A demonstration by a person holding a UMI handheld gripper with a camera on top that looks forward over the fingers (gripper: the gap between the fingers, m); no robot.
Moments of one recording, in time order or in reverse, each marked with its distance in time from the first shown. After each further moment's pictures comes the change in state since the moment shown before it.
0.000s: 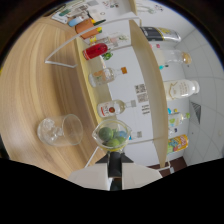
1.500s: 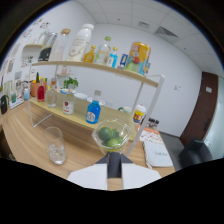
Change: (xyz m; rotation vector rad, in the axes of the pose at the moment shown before) arm -0.009 0.097 0.000 0.088 -0.253 0.986
